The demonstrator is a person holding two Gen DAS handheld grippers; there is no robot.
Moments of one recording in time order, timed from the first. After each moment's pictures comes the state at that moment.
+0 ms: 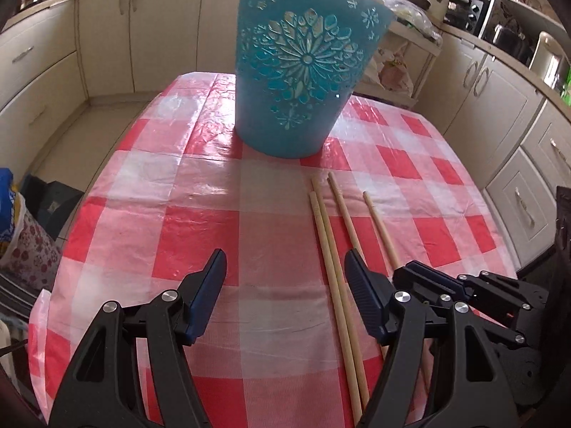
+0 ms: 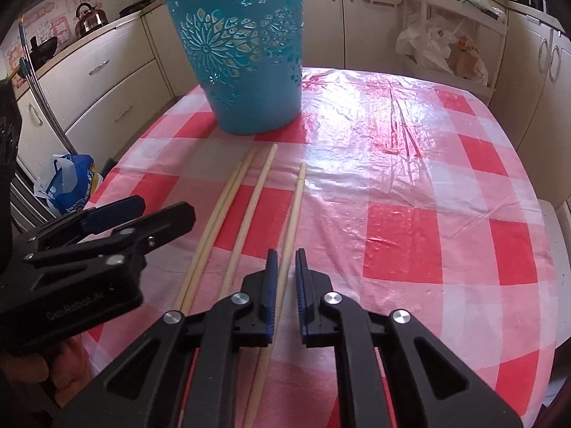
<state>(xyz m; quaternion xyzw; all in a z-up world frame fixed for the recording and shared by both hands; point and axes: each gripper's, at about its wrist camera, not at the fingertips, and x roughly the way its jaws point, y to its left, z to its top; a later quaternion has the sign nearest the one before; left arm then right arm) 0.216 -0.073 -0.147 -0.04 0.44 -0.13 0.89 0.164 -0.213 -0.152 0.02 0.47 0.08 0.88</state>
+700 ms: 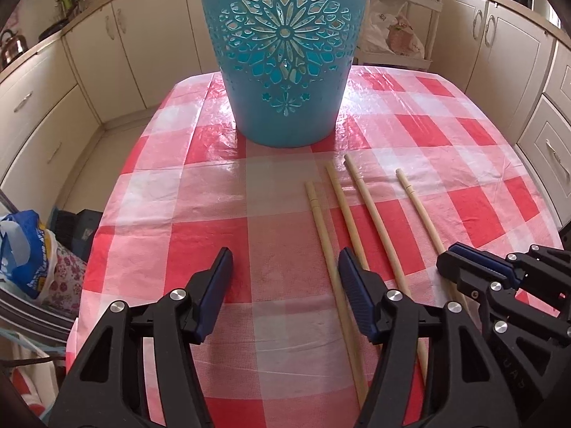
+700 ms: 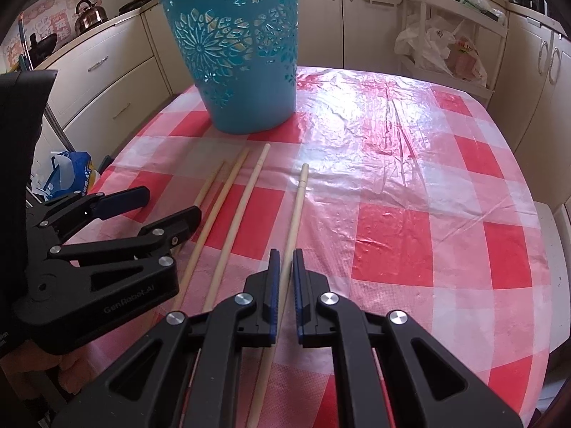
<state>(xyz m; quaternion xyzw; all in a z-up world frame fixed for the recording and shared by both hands) 0.228 -0.090 -0.153 0.07 0.45 -0.09 0.88 0.167 -0.216 -0.152 0.02 0.47 0.08 0.88</state>
